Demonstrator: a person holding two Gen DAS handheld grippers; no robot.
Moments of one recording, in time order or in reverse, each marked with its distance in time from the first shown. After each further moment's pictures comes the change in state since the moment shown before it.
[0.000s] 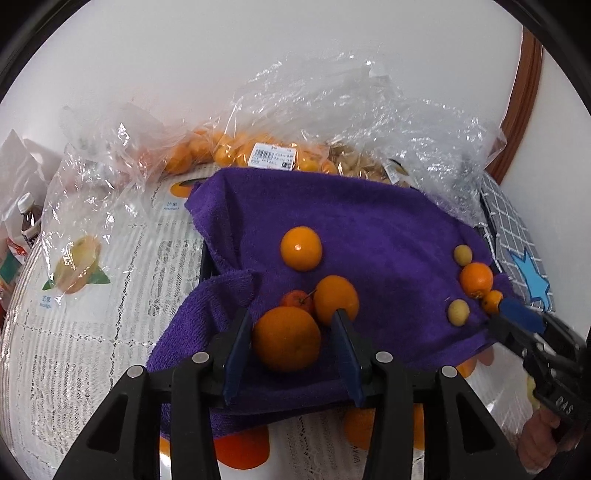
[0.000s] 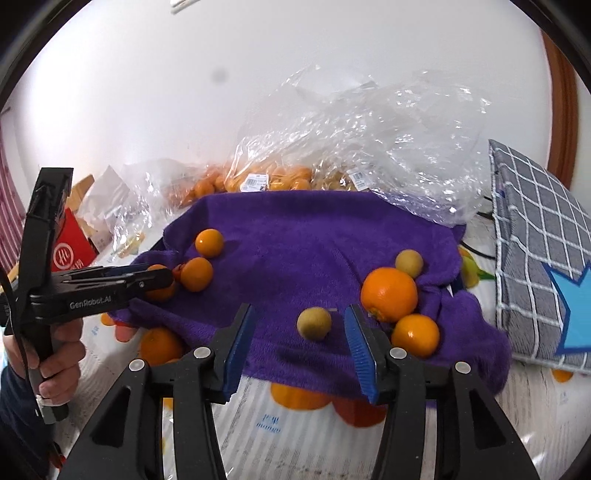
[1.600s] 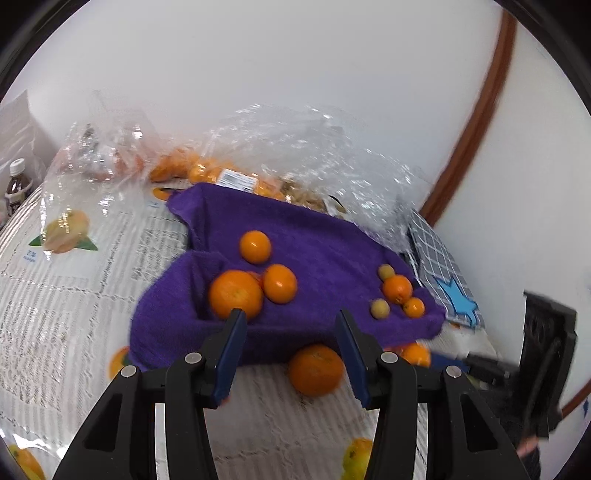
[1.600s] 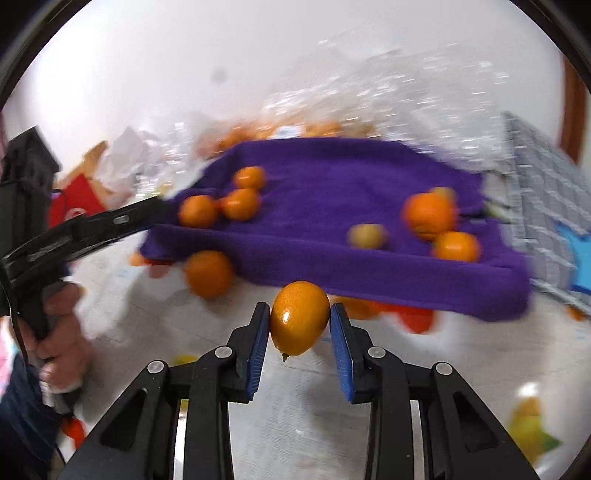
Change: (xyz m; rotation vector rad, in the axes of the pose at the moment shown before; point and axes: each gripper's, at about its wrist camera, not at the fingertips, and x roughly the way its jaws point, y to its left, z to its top) left arm -0.053 0.011 -0.051 -0.065 -0.163 -0.277; right arm -0.016 0.029 -0.040 -0.040 0.126 -0.011
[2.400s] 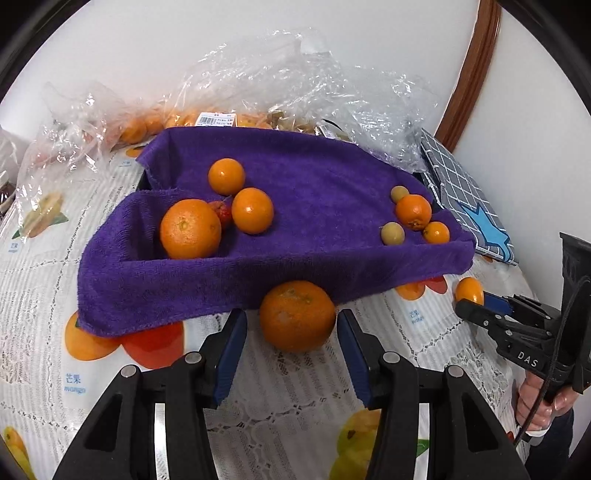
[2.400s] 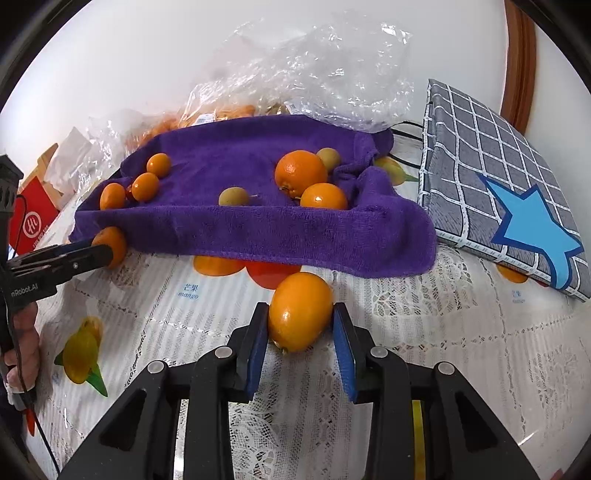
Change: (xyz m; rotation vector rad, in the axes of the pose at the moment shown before) left arm 0.048 -0.036 -0.022 0.111 0.218 0.133; right arm -0.007 -0.067 -0.024 0.065 0.046 -0.129
